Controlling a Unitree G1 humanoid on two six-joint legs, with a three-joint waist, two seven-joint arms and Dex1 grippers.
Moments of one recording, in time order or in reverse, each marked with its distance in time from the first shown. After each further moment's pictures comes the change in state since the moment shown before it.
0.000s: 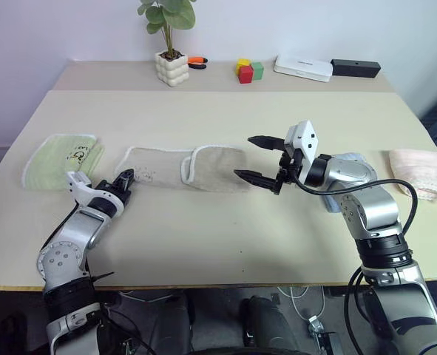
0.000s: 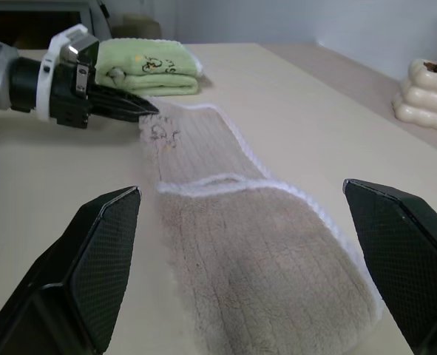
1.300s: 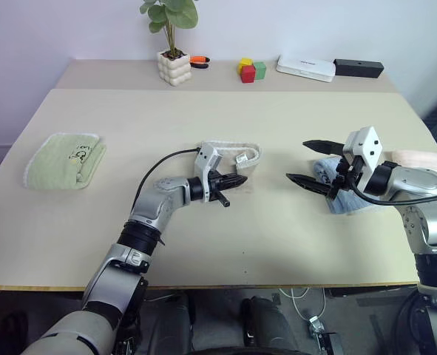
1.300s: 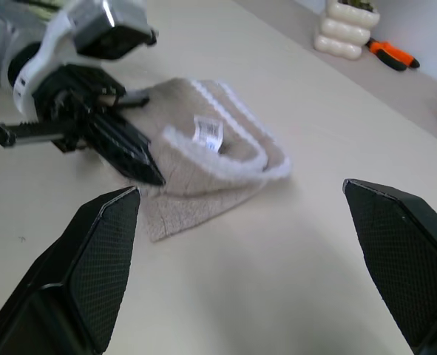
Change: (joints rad) left arm -0.415 -0.042 -0.726 0.416 0.946 -0.262 -0.999; right arm 0.161 -0.229 -0.192 -0.034 0.061 -0.017 0.049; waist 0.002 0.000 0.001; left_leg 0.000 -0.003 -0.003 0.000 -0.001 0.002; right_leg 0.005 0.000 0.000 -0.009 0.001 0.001
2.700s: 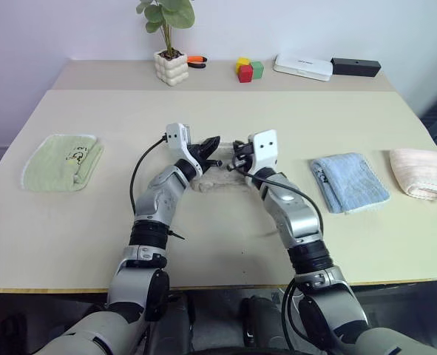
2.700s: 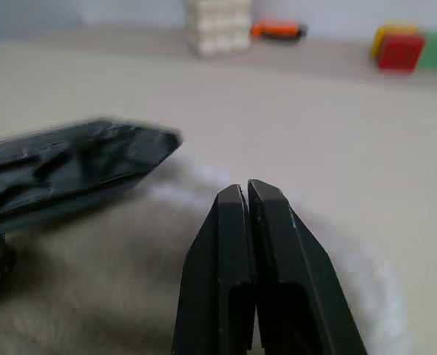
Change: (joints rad) left arm -0.028 -0.185 0.340 0.084 -0.001 -0.168 0.340; right arm -0.177 0.737 0.214 0.352 -0.325 -0.043 -0.853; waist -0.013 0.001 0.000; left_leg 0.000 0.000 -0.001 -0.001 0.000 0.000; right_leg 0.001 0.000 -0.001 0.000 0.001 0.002
